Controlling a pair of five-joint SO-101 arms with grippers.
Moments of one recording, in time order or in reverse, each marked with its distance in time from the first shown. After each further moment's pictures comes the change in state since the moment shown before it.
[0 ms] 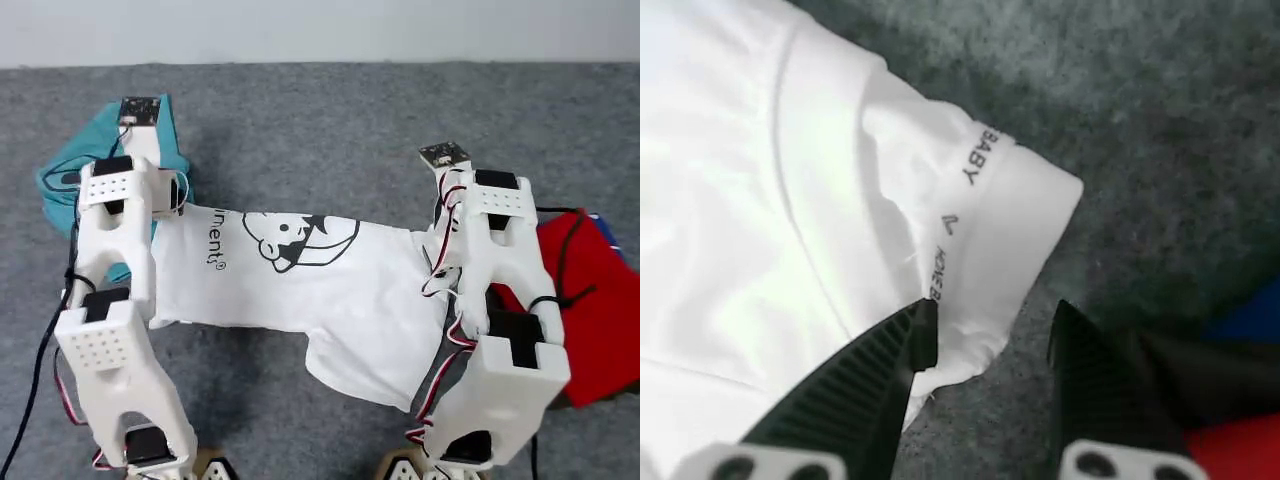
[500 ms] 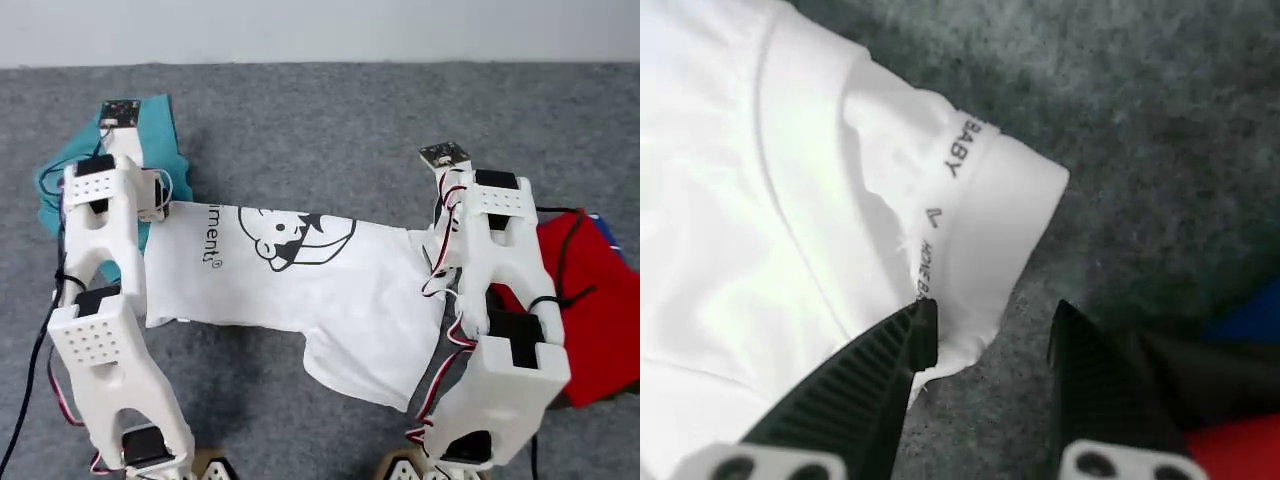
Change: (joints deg) left arm -3.3 1.6 -7.1 7.1 0.1; right arm 0.0 -0.1 0.0 0.0 0.0
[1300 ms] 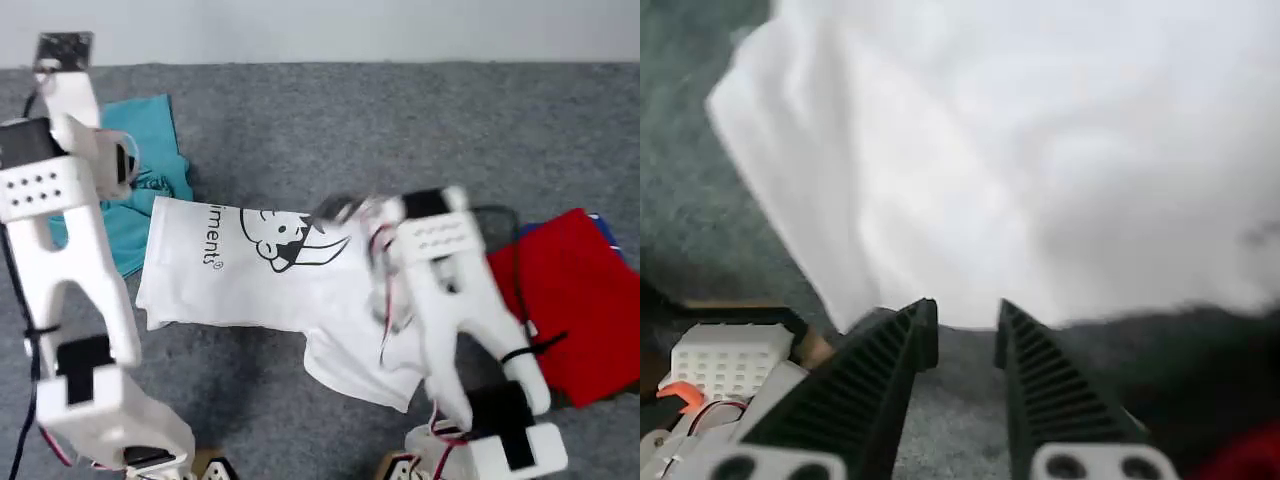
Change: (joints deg) left arm 1.4 -30.2 -5.8 30.9 -0.2; right arm -22.2 -24.4 17.4 18.2 16.3
